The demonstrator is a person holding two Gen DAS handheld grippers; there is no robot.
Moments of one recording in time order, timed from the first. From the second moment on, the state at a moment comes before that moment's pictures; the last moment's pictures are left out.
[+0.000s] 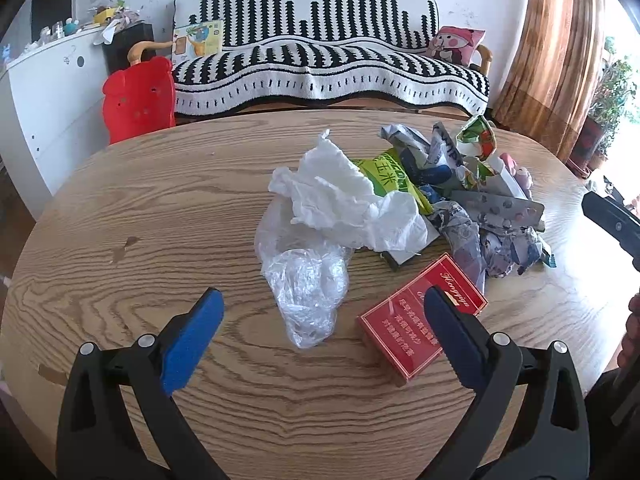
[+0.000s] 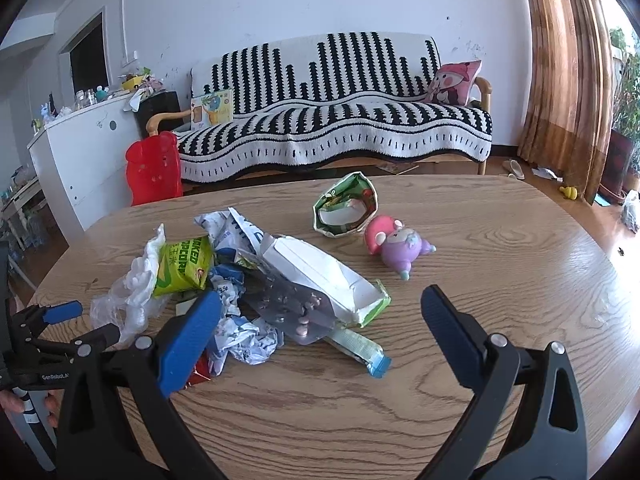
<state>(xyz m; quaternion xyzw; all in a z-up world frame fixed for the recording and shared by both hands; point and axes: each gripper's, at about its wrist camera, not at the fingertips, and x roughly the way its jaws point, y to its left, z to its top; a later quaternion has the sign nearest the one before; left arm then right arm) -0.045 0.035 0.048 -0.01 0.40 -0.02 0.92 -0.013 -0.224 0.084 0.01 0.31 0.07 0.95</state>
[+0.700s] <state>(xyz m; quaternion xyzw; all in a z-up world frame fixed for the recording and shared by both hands) -0.044 0.036 0.045 -0.02 0.41 -0.02 0.91 -0.018 -0.221 0.081 0.02 0.26 0.08 0.96</state>
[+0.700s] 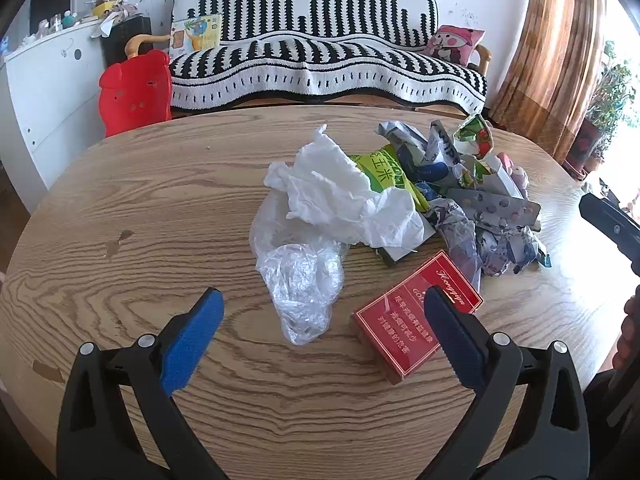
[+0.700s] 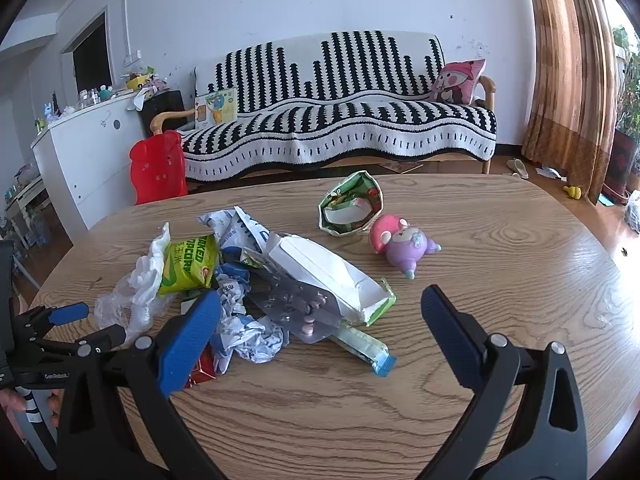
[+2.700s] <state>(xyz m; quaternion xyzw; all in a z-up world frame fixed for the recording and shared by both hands) 0.000 0.055 0.078 0.00 0.32 -0.06 0.95 0.022 -0.181 0.049 0.07 0.36 0.21 0.91</state>
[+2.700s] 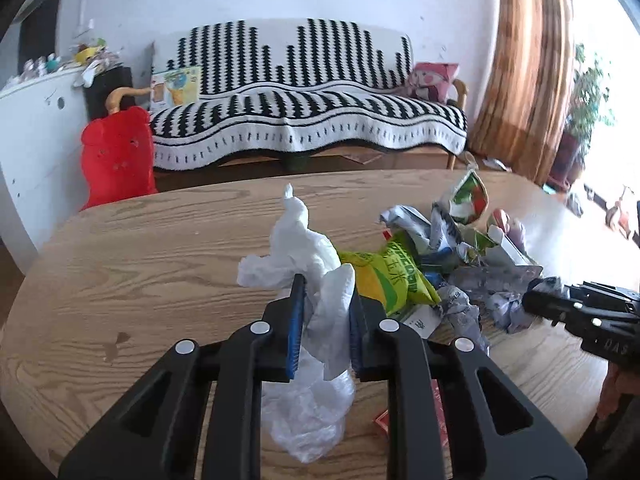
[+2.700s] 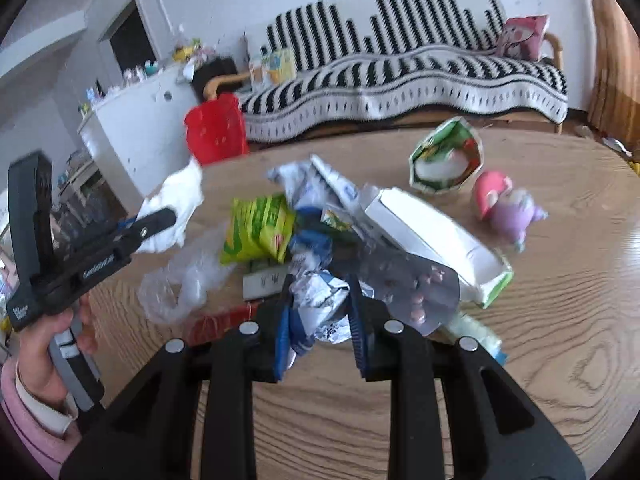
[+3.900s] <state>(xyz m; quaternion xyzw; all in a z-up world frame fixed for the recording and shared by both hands) -0.073 -0.047 0.135 -0.06 0.31 -0.23 0.92 -0.080 -0.321 0.143 0.24 0.19 0.14 0.94</state>
